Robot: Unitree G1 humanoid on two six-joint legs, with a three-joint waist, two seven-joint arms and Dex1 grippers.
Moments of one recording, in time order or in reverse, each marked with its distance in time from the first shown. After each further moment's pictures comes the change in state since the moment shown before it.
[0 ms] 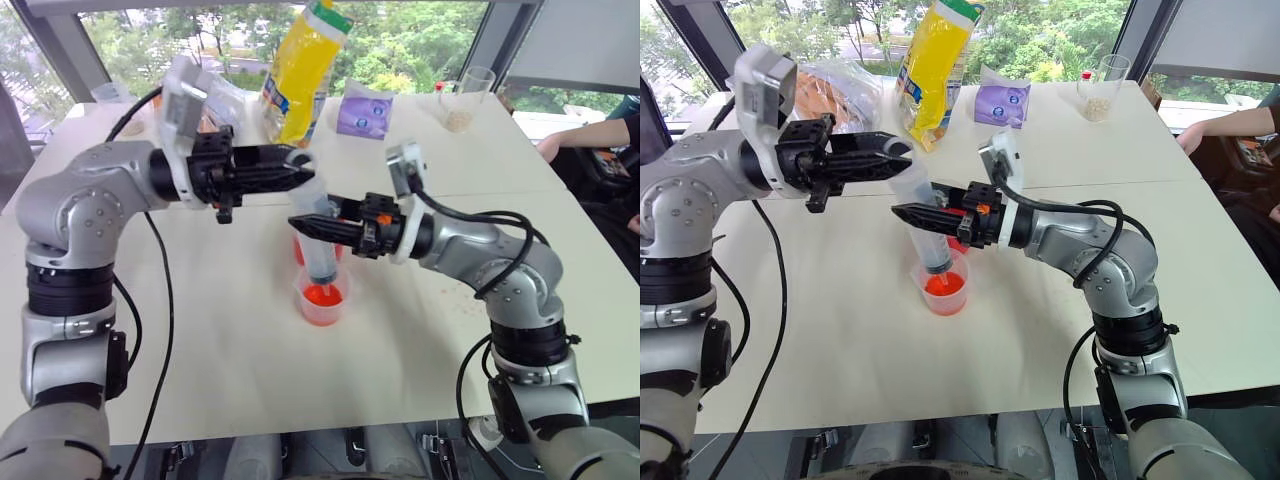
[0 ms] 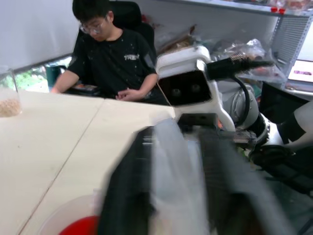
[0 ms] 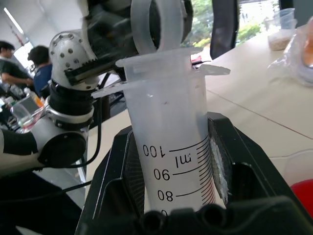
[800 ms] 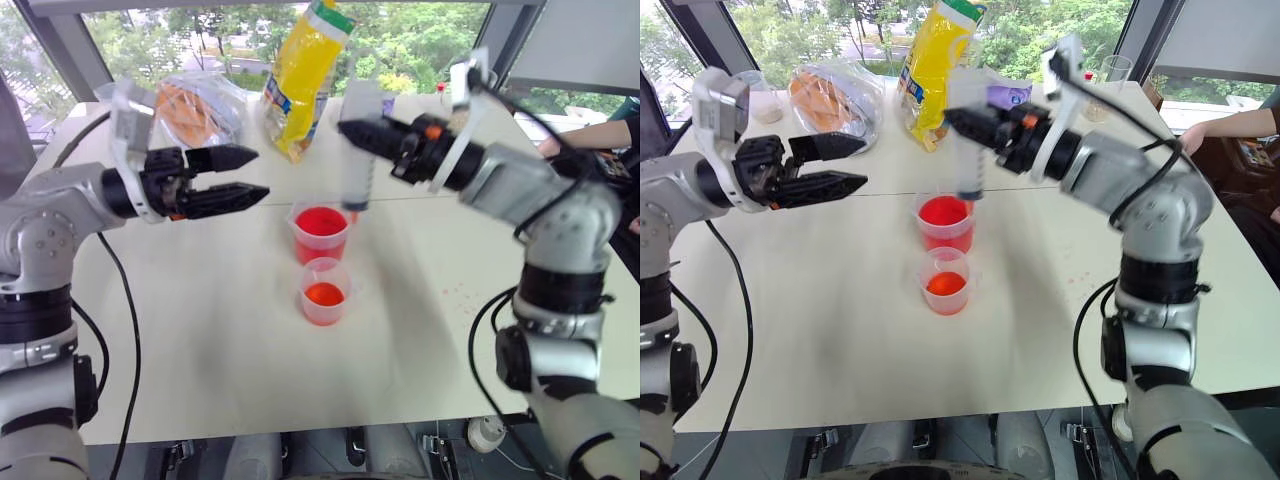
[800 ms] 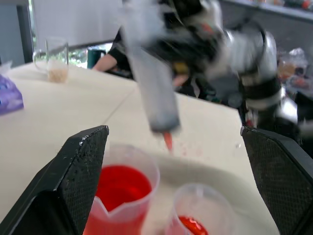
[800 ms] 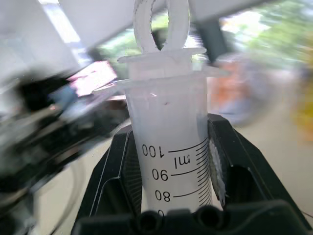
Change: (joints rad) left arm 0.197 0.112 0.136 -0.046 -0.024 -0.003 0.040; right arm -0.347 -0.110 -0.236 0.379 0.092 0.289 -0.332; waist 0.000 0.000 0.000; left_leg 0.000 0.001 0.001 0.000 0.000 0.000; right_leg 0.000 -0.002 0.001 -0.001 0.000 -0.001
